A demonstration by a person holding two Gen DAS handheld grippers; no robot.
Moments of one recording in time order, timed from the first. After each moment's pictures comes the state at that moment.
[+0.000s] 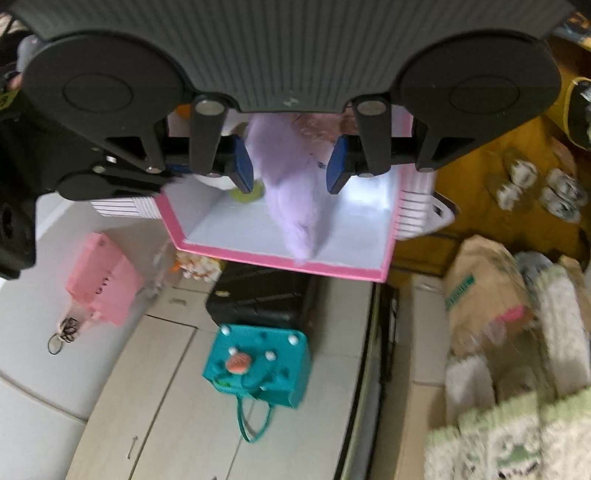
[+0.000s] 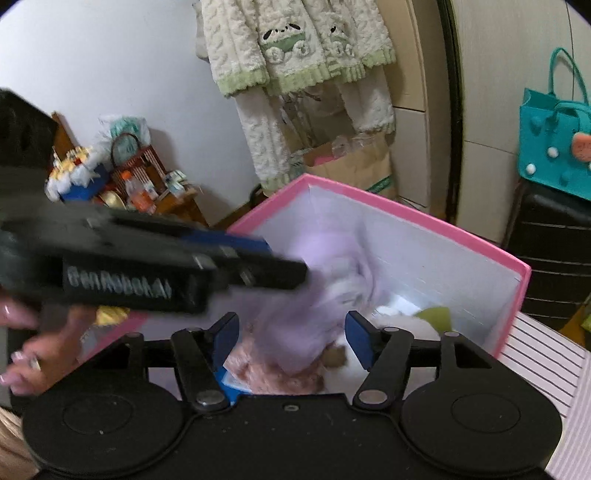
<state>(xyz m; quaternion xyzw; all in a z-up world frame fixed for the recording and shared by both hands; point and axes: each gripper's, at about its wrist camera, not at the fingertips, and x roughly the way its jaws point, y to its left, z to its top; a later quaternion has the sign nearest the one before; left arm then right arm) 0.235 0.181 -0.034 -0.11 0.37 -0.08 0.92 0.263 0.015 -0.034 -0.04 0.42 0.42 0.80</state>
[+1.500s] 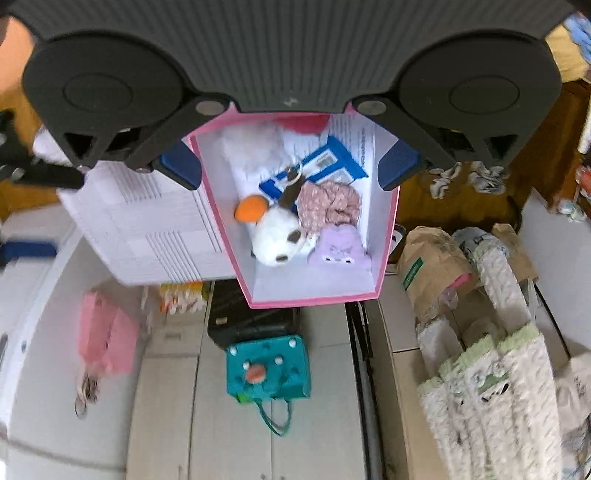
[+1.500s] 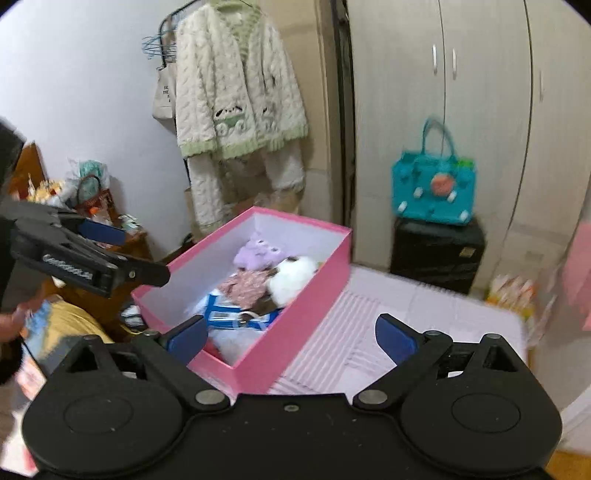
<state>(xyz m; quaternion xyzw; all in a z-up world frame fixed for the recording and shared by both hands) 0.068 0.084 0.054 0.03 0.38 -0.03 0.92 0.061 -0.133 0.066 -0.05 0.32 0.29 0.90</state>
